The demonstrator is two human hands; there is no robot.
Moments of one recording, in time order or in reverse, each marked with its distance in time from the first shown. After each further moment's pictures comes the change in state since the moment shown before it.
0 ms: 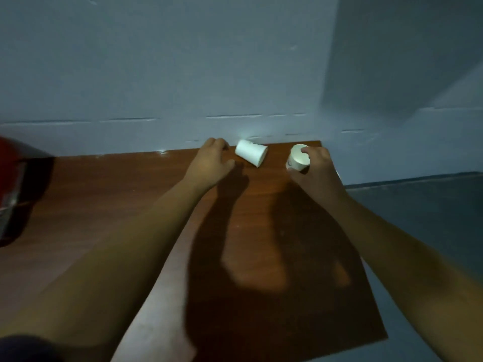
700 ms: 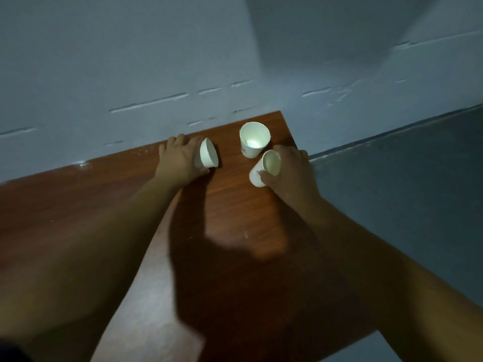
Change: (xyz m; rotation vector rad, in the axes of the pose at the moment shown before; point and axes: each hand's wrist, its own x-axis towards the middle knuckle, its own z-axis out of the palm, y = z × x) left_hand 0.086 -0.006 0.113 0.443 -0.162 0.100; right_hand 0.009 0.097 0.032 -0.119 -0.027 0.120
